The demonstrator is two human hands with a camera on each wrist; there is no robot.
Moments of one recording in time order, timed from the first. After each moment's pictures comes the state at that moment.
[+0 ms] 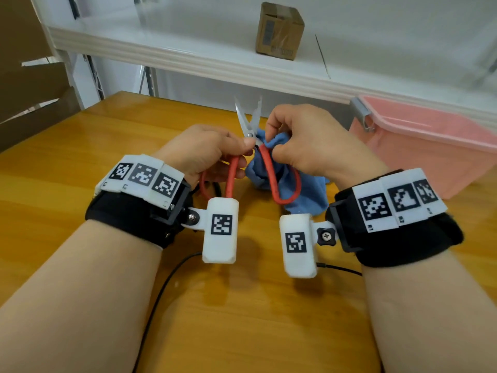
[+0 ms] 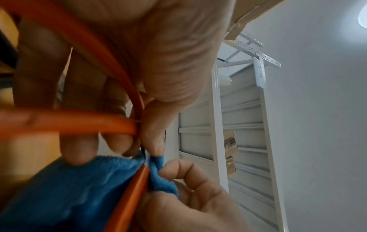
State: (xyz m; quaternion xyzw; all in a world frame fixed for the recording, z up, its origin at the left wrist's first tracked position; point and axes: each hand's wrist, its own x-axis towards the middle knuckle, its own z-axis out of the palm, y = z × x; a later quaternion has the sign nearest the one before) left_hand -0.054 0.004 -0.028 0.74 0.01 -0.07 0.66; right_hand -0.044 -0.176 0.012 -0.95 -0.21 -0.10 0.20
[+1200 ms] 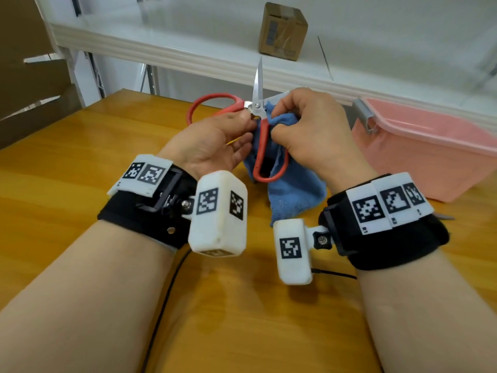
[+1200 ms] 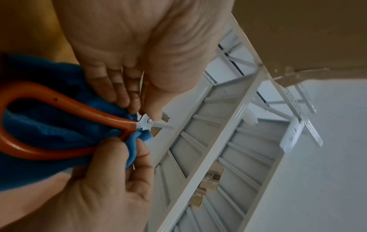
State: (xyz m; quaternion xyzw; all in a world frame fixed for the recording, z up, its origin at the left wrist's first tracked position) left_hand -0.048 -0.009 -0.023 0.47 0.03 -0.08 0.88; right_hand -0.038 -0.166 0.005 -0.91 -0.15 -0.22 0.32
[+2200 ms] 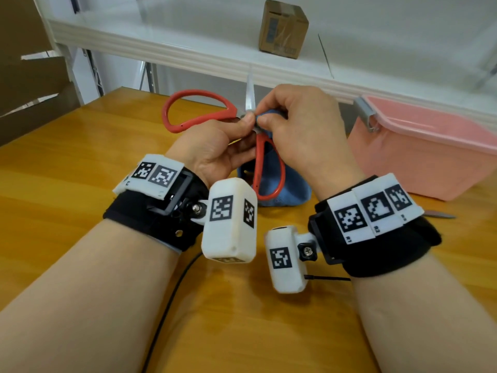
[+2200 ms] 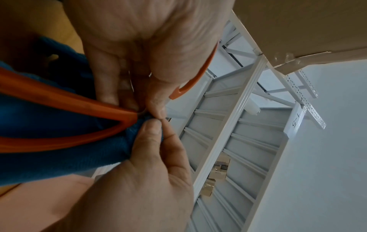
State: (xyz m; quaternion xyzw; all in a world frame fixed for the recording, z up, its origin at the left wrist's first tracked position) left_hand -0.052 -0.014 -0.025 0.46 0.02 -0.08 0.88; right_hand -0.047 -0.146 0.003 -0.90 -0.17 -0.26 0.29
